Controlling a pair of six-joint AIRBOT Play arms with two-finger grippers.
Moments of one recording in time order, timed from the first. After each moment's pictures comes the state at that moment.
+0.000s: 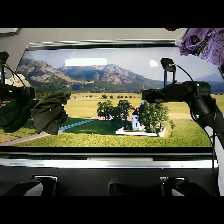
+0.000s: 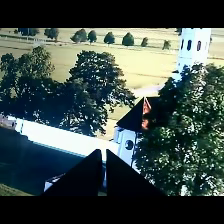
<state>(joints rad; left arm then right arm) 0.06 -1.14 1.38 1.49 -1.32 -1.53 0.20 -1.20 1.21 1.82 -0.97 -1.53</state>
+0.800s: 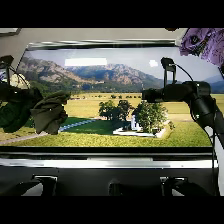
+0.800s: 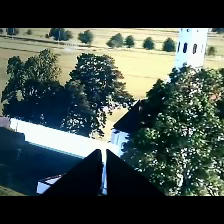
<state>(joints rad) 0.08 -1.21 1.33 1.51 -1.30 -1.56 0.20 -1.20 1.21 1.82 -0.97 -1.53</state>
